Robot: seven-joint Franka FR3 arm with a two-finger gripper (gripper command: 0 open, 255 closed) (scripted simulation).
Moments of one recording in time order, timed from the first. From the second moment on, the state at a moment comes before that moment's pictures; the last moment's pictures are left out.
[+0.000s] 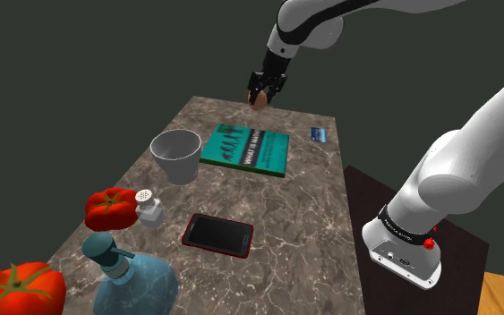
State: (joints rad) arm 0.05 -0.16 -0.02 -2.26 0.28 2.27 -0.03
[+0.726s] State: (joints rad) arm 0.05 -0.20 -0.02 -2.16 0.25 2.13 0.02
